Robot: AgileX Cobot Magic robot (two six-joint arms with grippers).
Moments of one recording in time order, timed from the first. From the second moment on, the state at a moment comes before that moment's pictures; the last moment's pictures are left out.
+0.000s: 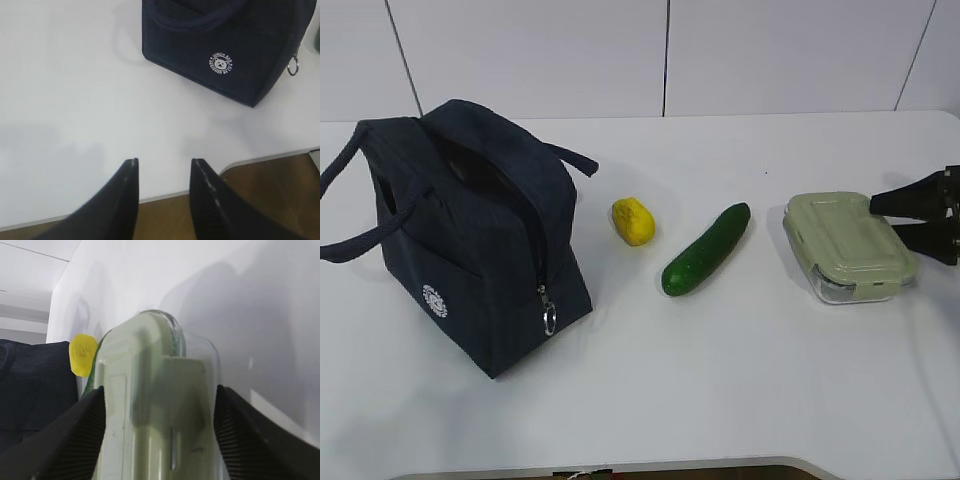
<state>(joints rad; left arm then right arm) -0.03 0.01 -0.51 -0.14 1.12 0.11 -0.50 2.15 -1.22 1.38 1.17 -1.24</state>
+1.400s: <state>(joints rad) -0.03 0.01 -0.51 -0.14 1.12 0.11 -0.42 2.15 -1.22 1.37 1.17 -1.22</state>
